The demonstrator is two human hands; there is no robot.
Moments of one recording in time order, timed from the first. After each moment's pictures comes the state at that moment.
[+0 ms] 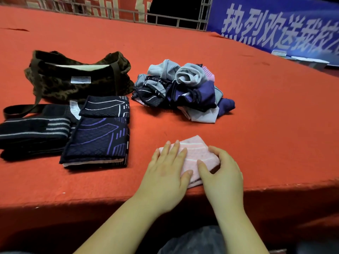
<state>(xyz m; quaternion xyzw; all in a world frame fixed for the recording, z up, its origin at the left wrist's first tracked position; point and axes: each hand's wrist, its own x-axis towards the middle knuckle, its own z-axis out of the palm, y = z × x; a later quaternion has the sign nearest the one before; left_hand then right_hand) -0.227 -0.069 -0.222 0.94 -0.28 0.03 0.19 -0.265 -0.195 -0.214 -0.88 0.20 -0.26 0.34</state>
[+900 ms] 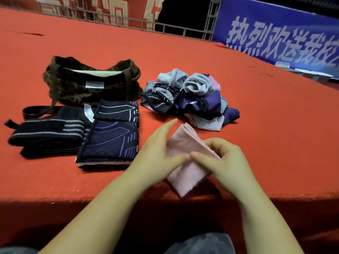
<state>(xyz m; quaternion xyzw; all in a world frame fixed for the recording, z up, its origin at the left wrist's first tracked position) -0.206 -0.033 -0.173 0.84 -0.25 0.07 0.48 -0.256 -0.194 -0.153 -0.85 -0.01 -0.14 0.51</state>
